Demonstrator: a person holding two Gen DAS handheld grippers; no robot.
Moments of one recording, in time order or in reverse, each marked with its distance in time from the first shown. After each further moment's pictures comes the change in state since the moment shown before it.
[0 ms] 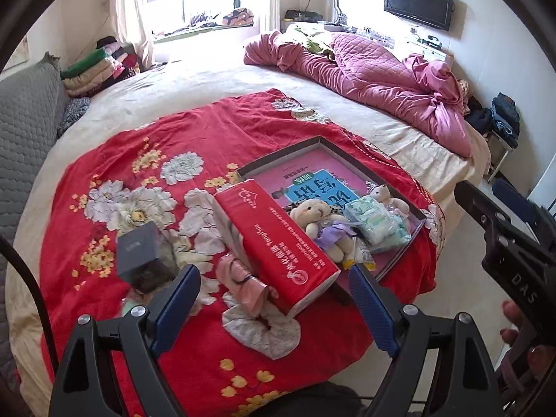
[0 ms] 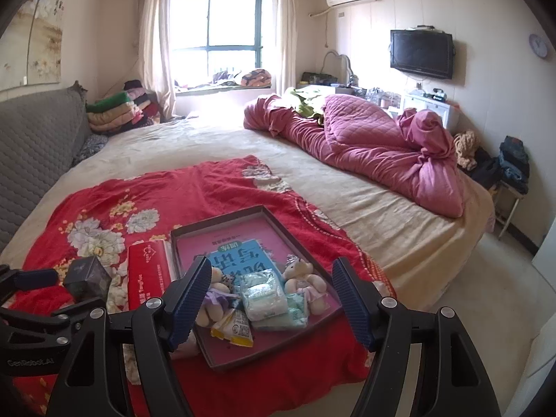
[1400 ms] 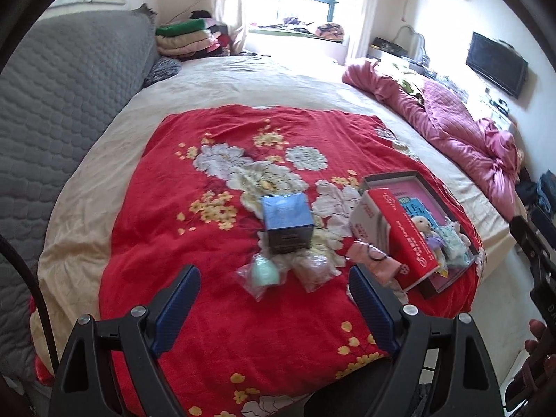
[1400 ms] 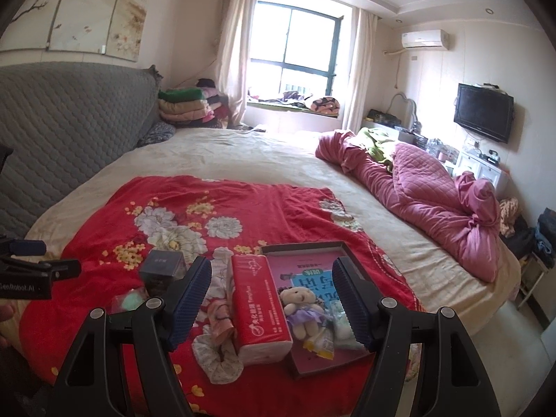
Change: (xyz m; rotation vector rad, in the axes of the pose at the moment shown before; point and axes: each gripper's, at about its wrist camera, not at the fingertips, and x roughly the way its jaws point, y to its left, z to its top) left arm -0.079 0.176 -0.067 -0.317 -0.045 0.151; right arm -0.065 0.125 0.008 -0.241 -0.099 0.193
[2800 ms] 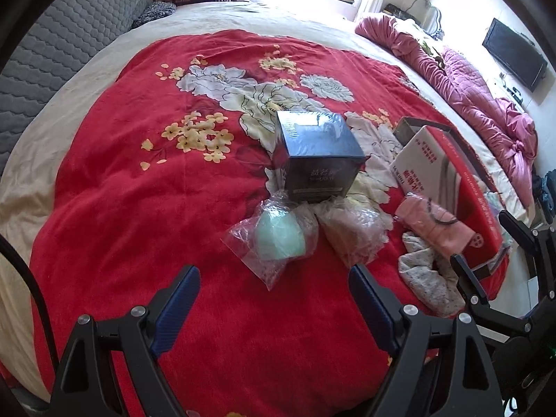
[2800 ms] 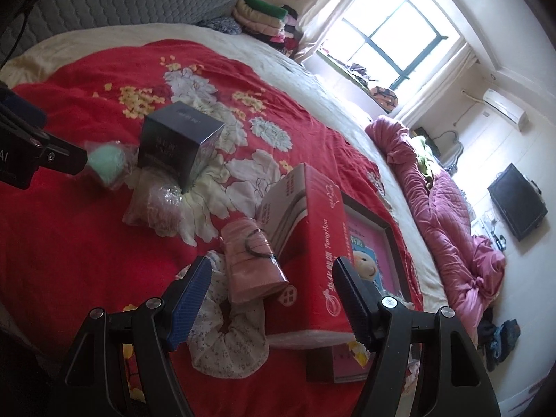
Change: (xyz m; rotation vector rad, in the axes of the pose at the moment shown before) left arm 0.144 0.026 -0.040 -0.036 0.193 -0.044; right arm 0.151 0.110 -0.110 -0.531 0.242 -0.049
